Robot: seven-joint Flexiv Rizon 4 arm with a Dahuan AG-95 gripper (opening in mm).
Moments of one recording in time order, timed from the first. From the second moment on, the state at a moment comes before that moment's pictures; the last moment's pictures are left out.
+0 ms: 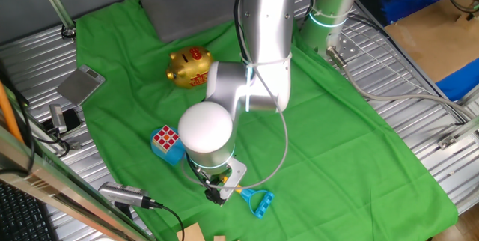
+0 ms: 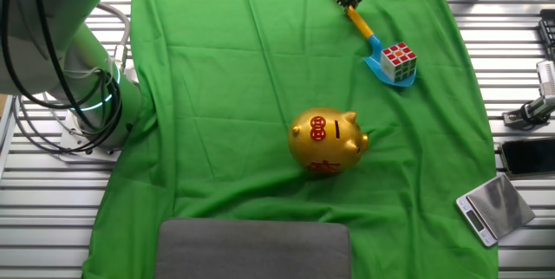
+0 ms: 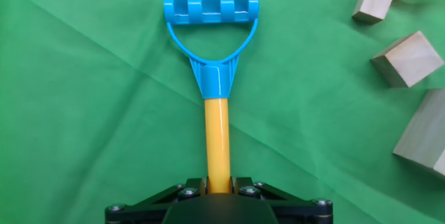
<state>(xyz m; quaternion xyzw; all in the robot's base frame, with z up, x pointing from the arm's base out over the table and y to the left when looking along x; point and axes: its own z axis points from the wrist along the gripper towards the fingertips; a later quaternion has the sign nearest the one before) 0.534 0.285 0.014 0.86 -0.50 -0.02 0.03</state>
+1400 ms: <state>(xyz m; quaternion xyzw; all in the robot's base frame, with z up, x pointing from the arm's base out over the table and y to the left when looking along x) 0.529 0.253 0.056 0.85 -0.52 -0.02 0.02</state>
